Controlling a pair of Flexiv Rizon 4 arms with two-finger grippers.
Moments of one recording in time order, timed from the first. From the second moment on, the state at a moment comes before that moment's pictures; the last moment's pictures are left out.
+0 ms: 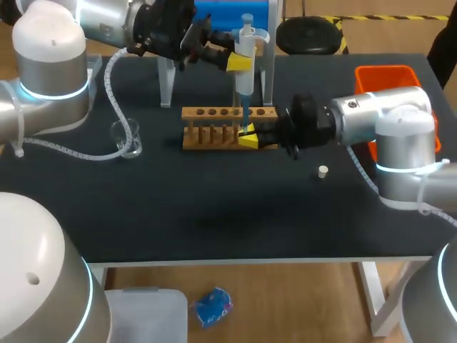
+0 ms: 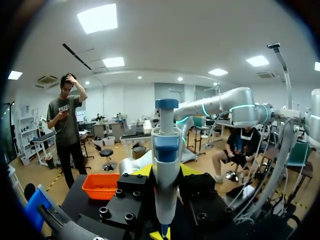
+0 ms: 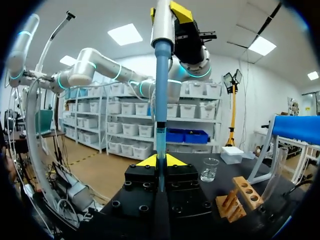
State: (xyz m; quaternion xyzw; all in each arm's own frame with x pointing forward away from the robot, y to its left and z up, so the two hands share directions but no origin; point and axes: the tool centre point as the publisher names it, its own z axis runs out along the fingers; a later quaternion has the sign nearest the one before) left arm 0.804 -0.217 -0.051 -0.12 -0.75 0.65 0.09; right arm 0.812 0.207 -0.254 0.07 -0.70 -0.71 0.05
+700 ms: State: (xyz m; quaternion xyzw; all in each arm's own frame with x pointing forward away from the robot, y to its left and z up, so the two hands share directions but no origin) left arm 0.804 -0.217 -0.052 -0.12 -0.75 0.65 0.09; right arm 0.812 0.207 -0.257 0.07 -0.70 -0.71 0.05
